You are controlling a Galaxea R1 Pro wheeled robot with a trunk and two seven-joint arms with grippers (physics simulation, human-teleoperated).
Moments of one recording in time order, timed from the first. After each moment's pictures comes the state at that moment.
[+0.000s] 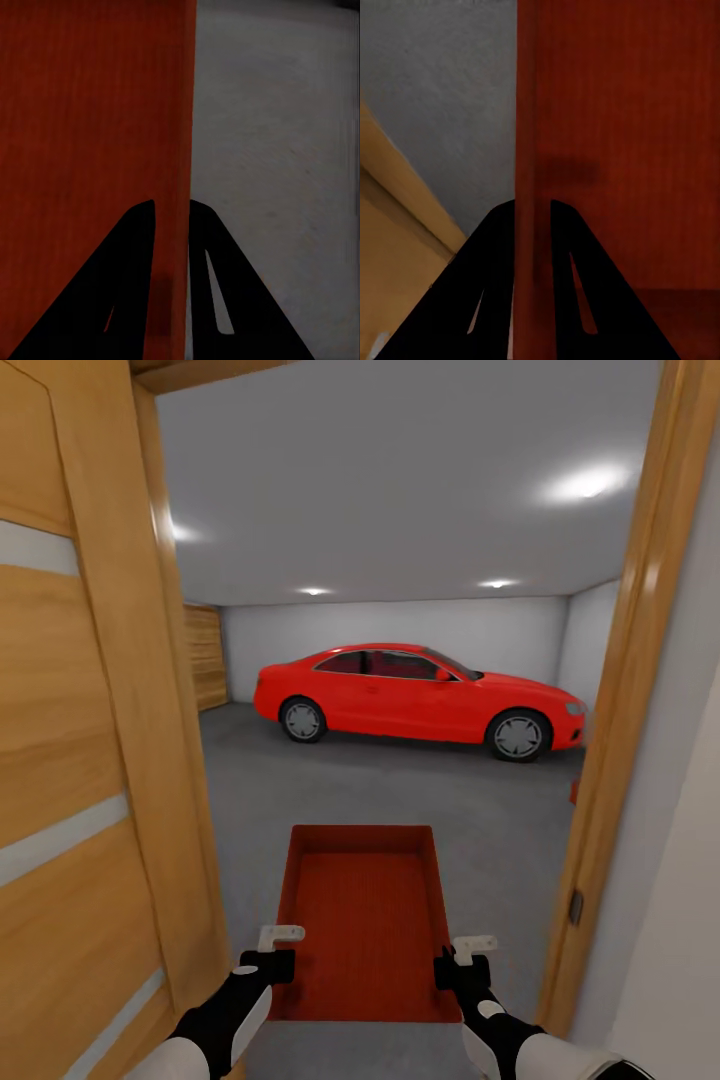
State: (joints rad) left arm -0.56 -0.10 -0.12 -0.40 0.10 0.14 0.16; right arm -0.66 0.08 0.45 0.00 -0.37 -0.41 -0.12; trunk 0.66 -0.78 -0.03
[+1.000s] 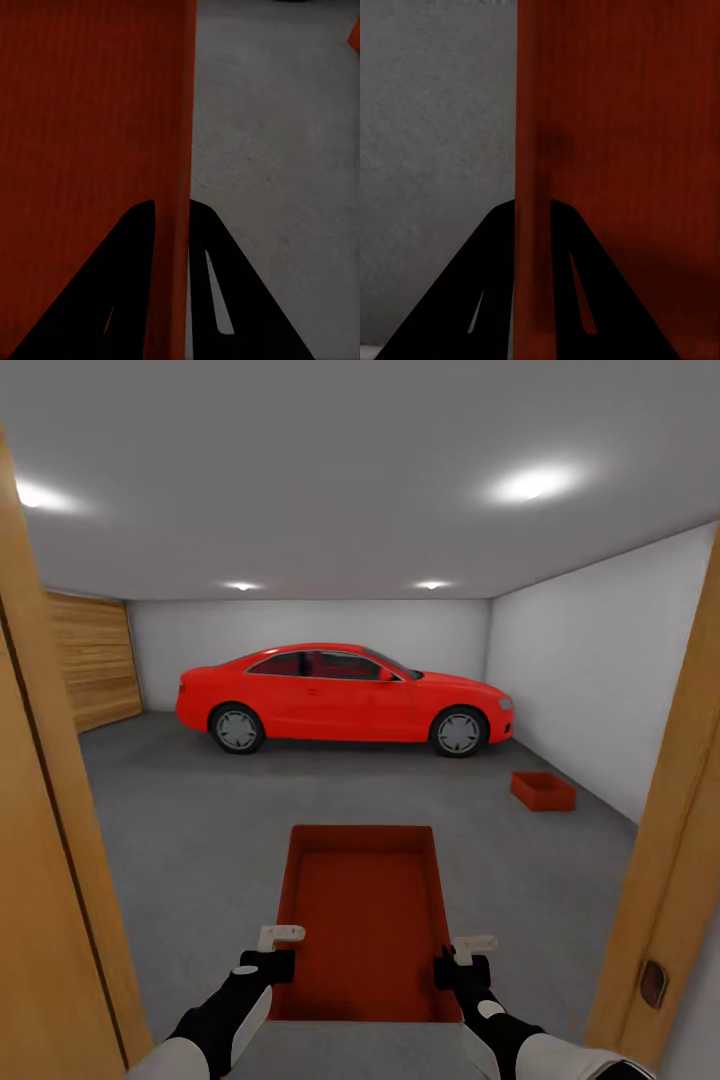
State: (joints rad) left arm -0.56 -0.10 -0.12 -0.40 0.10 0.14 0.16; right arm -0.66 0.08 0.45 0.00 -0.37 -0.41 -0.12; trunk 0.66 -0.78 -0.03
